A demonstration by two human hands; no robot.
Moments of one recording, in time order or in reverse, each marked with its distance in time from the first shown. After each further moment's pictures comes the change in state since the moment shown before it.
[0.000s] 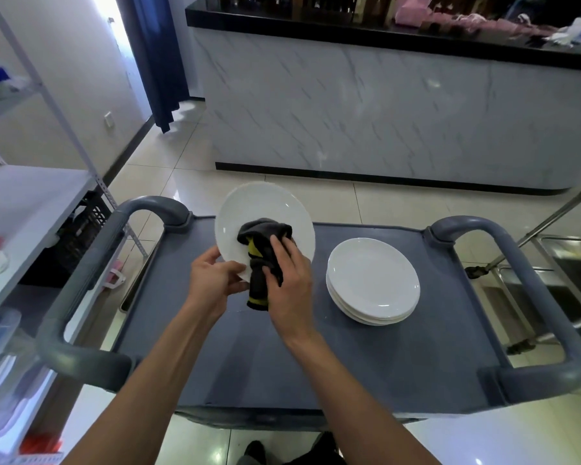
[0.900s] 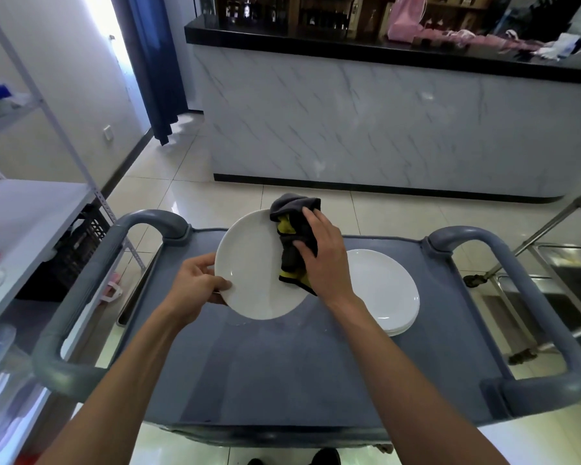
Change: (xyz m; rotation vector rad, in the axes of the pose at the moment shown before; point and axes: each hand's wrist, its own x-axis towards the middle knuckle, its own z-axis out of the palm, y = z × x) left_hand 0.017 0.023 -0.034 0.343 -0.175 0.048; right_hand 0.078 0.031 -0.050 -0.130 -0.013 -0.134
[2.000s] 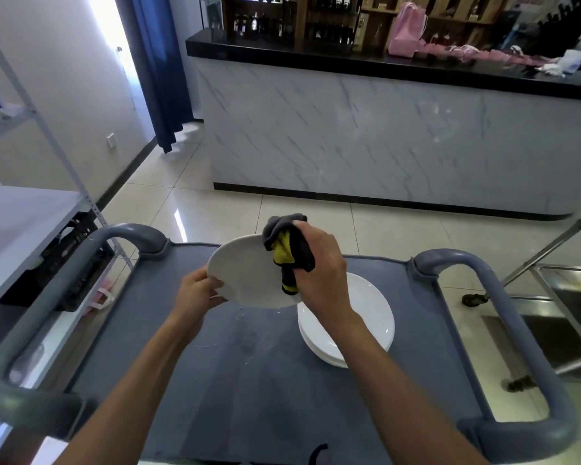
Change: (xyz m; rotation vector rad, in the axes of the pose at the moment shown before) left_hand 0.031 0.000 0.079 -0.127 0.197 0.009; right_hand 0.024 0.029 -0.052 0.121 0.146 -0.212
